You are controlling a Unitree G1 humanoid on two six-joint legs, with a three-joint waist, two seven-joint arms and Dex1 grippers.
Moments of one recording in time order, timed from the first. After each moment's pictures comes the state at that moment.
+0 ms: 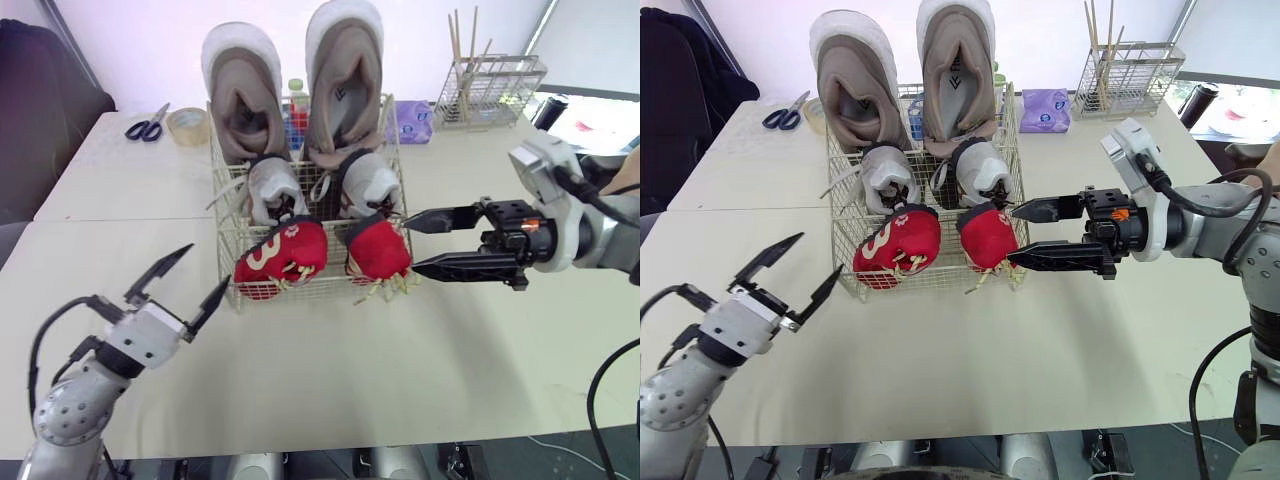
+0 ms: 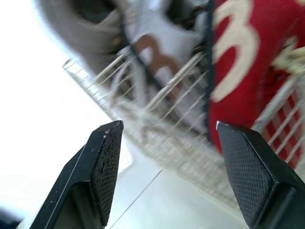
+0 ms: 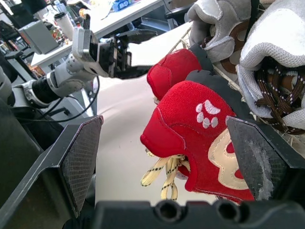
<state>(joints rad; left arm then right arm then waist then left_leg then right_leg) 0.35 0.52 0.33 -0.54 -0.09 -0.29 -0.44 -0.61 -1.00 -0.16 -0.29 1.09 1.08 1.10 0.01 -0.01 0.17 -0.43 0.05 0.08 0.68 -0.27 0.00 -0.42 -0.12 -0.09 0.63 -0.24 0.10</state>
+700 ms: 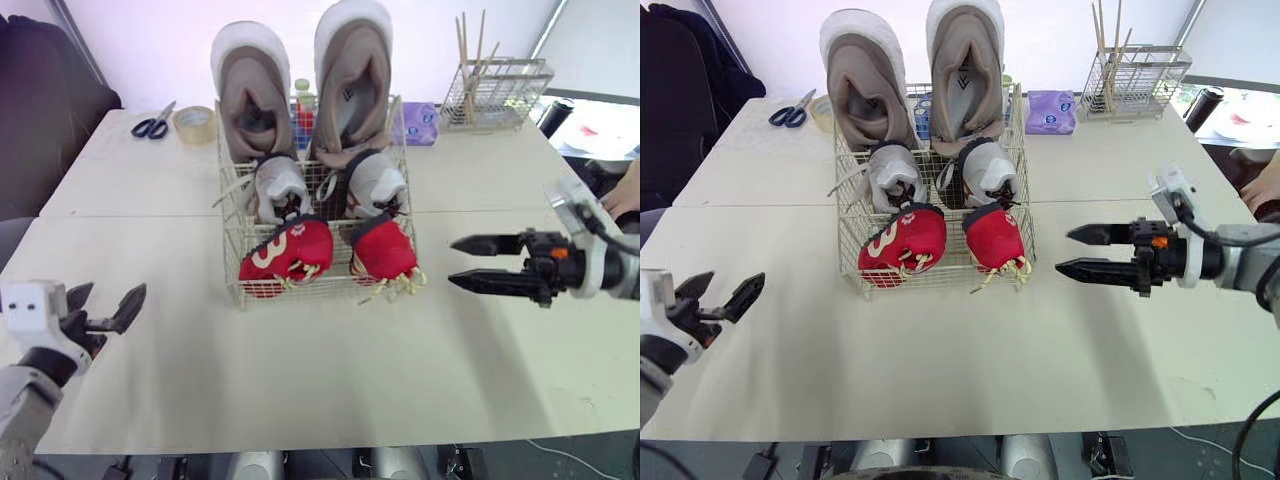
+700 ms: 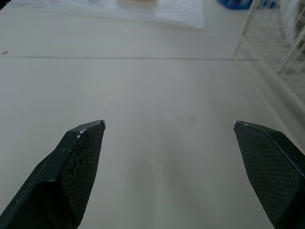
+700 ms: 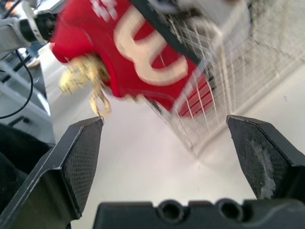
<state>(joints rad) 0.31 0.54 0.66 -0.57 -0.79 0.65 -0.33 -0.25 -1.07 -0.30 -0.21 0.91 0.94 1.14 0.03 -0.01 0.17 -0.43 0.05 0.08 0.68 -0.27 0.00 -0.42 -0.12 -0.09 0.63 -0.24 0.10</state>
